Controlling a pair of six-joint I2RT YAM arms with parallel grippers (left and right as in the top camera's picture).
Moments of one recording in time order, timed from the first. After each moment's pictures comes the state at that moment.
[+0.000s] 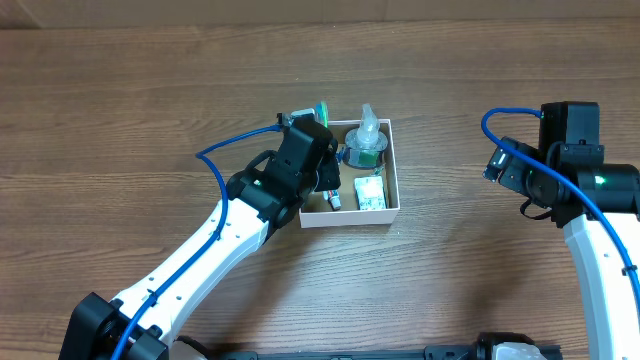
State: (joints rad) left arm -0.60 1.52 1.08 -0.41 -0.06 -0.69; right arm -0.05 1.25 1.24 -1.10 0.19 0.41
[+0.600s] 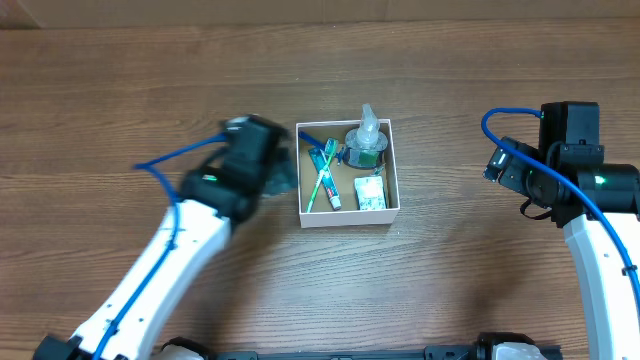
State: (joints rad) left arm -0.42 1.41 1.10 -0.75 -0.15 -0.70; right arm -0.05 1.25 1.24 -1.10 0.19 0.41
